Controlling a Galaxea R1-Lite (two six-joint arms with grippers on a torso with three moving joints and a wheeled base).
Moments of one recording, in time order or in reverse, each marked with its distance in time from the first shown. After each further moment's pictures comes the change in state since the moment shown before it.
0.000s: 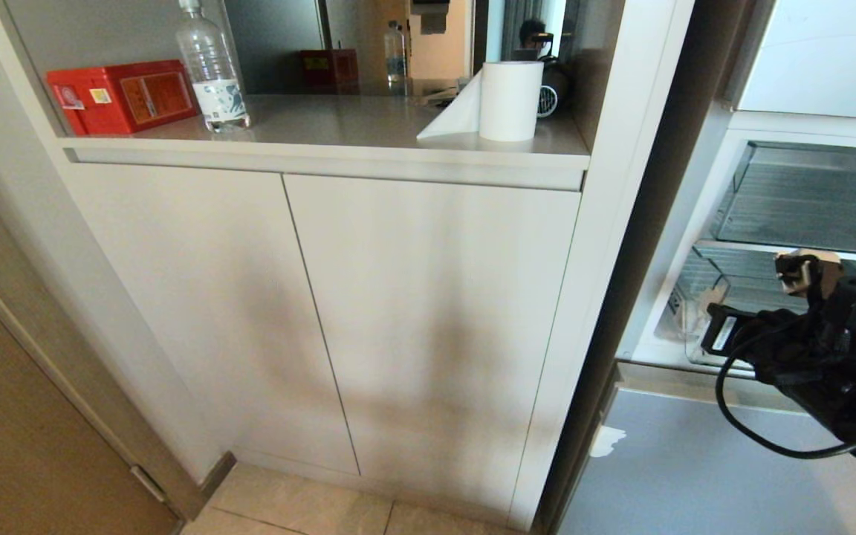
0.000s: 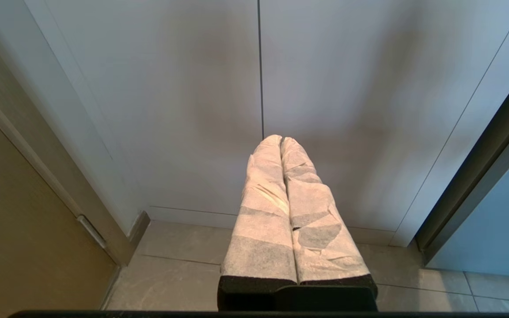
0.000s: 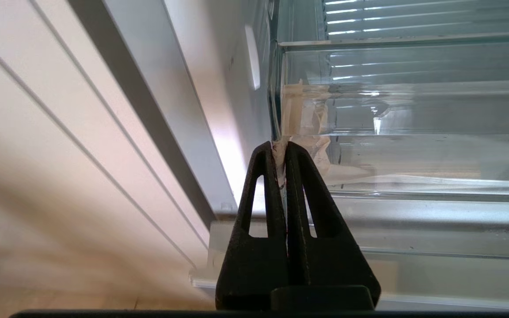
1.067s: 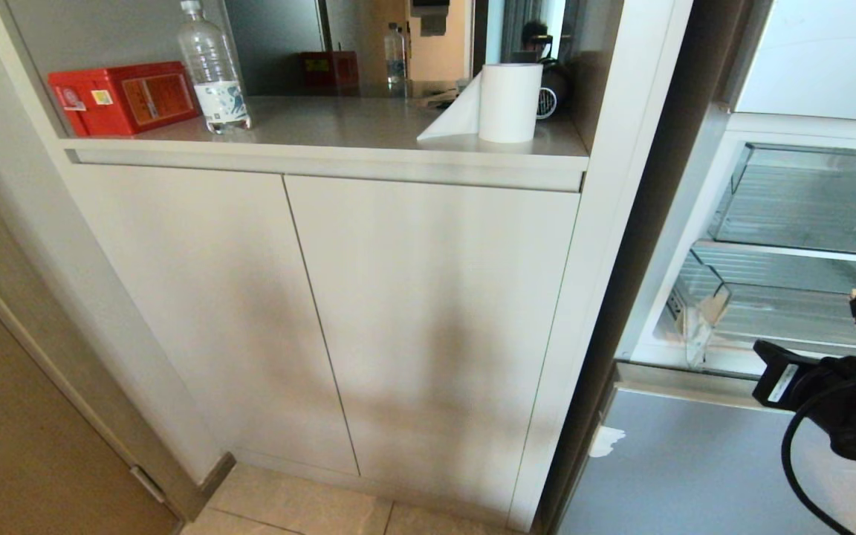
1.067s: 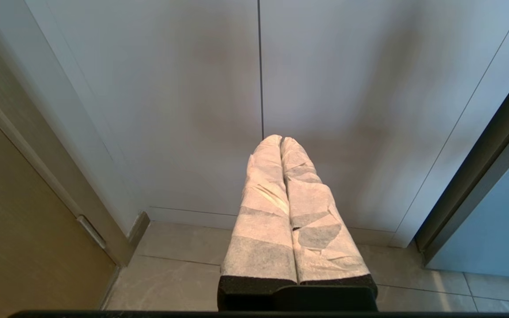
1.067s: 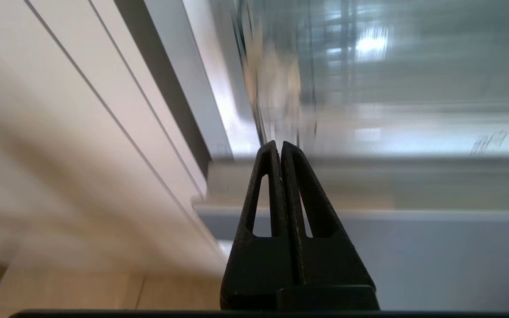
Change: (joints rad) left arm 0.000 0.000 0.000 0.001 0.001 0.000; right arm -0.003 -0.223 0.234 0.012 -0.005 0.024
